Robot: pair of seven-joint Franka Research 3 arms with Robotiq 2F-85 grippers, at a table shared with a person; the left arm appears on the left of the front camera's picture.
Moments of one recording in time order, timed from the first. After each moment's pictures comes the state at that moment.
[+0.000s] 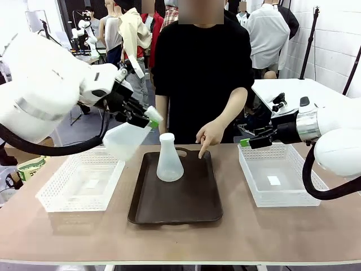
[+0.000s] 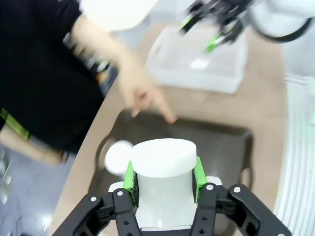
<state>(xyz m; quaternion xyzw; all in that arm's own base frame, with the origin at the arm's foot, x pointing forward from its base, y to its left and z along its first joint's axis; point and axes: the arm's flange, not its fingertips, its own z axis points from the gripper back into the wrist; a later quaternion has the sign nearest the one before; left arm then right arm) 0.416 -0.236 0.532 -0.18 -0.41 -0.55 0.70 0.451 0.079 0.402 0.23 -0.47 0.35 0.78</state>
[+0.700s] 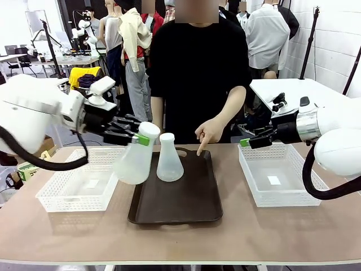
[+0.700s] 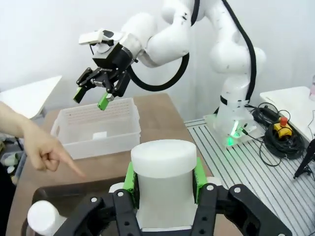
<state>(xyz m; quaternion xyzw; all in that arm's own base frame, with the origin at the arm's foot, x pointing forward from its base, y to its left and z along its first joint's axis) 0.458 -0.199 0.437 -0.48 -0.39 -0.61 0.49 0.451 0.080 0.401 0.23 -0.47 0.35 0.78</state>
